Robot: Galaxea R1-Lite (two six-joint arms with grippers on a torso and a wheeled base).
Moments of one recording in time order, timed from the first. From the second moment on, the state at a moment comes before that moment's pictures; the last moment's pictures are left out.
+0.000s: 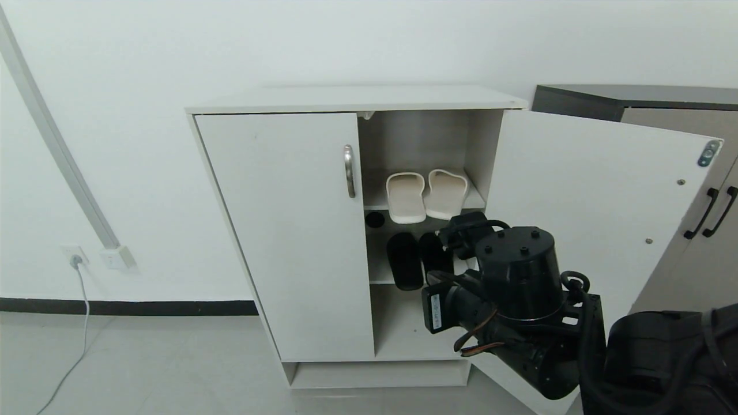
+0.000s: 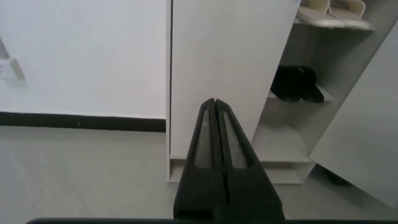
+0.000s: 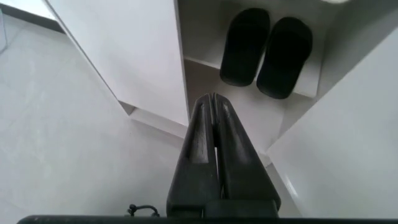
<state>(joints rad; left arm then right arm) 0.00 0.00 0.00 0.00 0.02 -0.09 0.91 1.82 -0.90 -0.60 -0.48 0.20</state>
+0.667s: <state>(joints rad) 0.00 0.00 0.00 0.00 0.02 -0.09 0.89 1.85 -0.86 -0.64 -0.48 0.17</state>
